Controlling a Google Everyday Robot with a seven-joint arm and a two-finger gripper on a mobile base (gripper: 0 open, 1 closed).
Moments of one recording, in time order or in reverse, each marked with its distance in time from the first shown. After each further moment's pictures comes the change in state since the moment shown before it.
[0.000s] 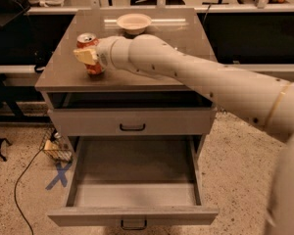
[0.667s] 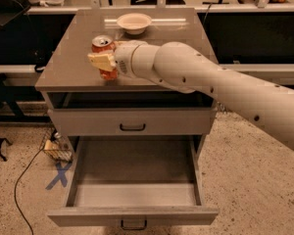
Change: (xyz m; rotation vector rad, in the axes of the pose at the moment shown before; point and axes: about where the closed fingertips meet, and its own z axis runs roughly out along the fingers) arm -0.003 0.011 -0.083 0.034 -0.025 -0.021
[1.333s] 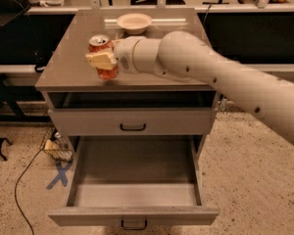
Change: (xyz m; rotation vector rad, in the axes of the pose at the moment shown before) arm -0.004 0.003 -0.004 -0.088 0.035 -0.017
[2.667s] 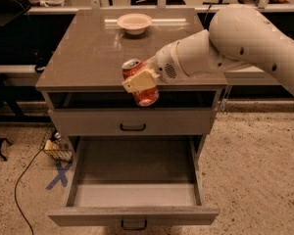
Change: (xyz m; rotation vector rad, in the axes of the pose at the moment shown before) arm 0.052 0.023 -0.119 -0.193 0.355 0.004
